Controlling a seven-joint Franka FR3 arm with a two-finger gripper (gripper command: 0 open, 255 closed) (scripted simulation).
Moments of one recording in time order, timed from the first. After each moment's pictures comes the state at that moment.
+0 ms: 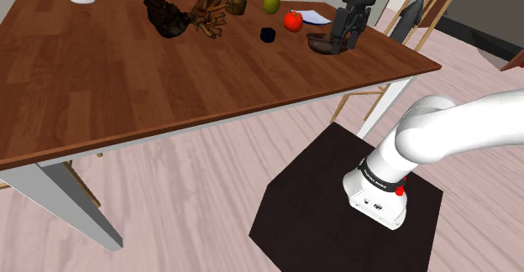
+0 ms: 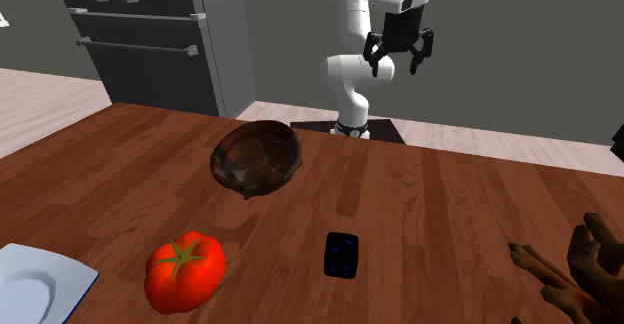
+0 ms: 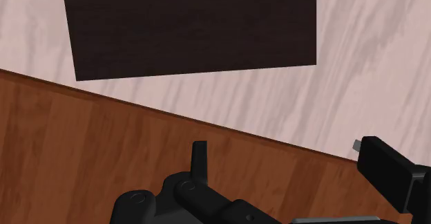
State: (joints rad) arm -0.02 -0.75 0.03 -2.34 0.09 1.43 0.05
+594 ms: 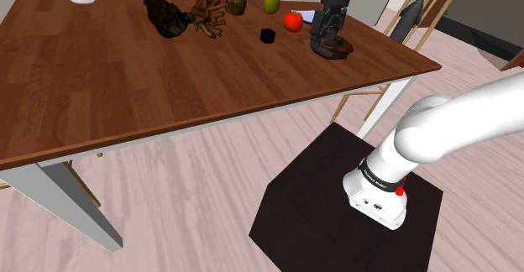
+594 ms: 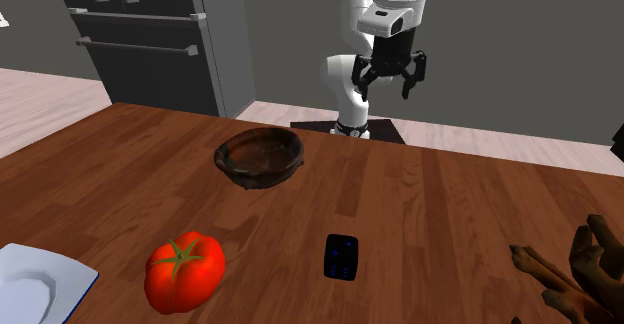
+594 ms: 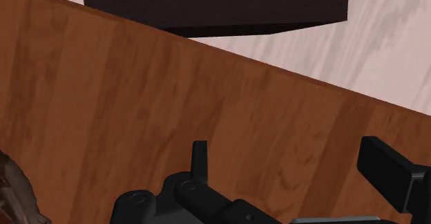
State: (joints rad) arm -0.04 -0.54 -0.02 -2.28 0.03 1.61 -0.04
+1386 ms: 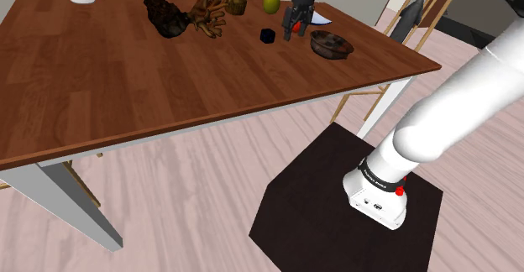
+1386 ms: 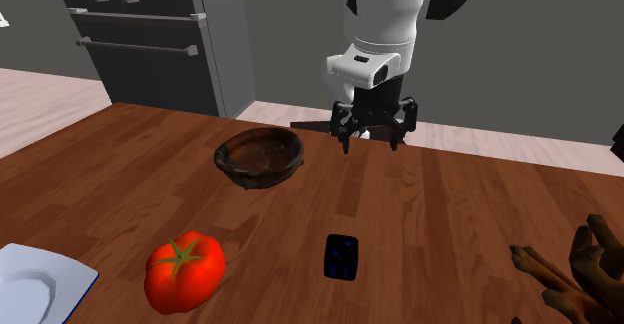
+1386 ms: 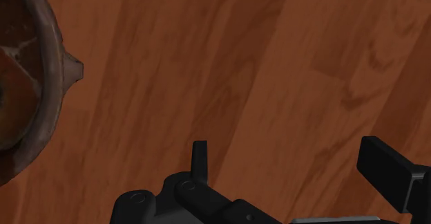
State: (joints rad) arm -0.07 -0.13 -0.09 -2.02 0.01 1.81 -0.17
